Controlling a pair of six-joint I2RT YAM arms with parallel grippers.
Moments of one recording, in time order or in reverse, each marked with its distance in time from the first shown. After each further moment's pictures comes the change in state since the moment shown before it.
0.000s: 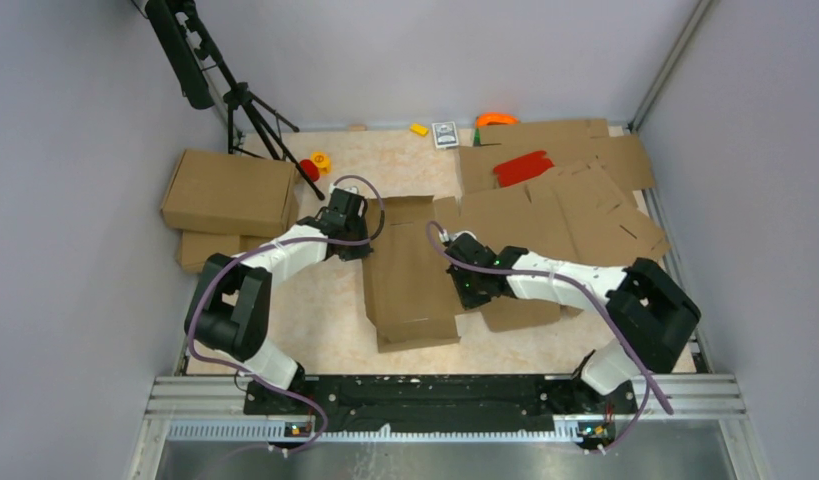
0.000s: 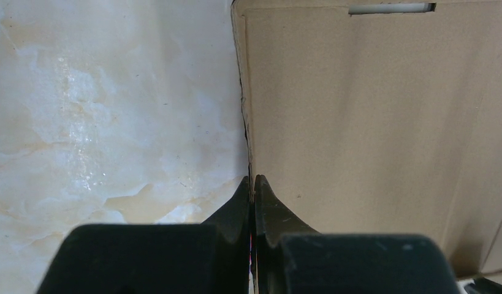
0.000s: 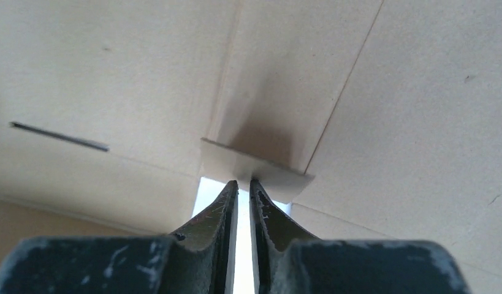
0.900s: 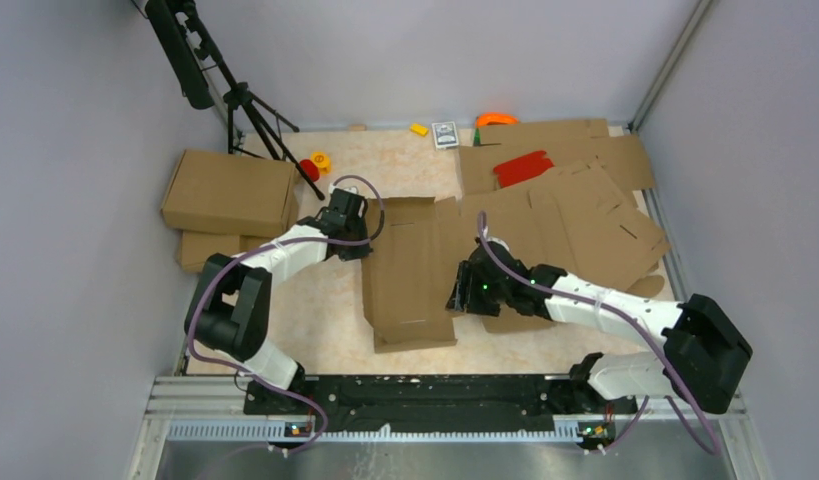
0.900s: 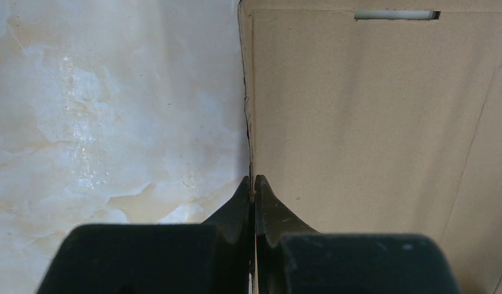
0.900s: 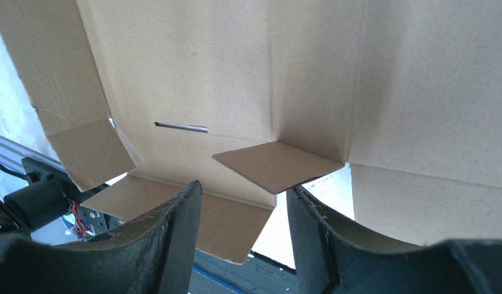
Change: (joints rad) left arm 0.000 0.000 0.000 -0.002 -0.013 -0.004; right arm 0.000 -0.250 -0.196 0.146 -0.106 0.497
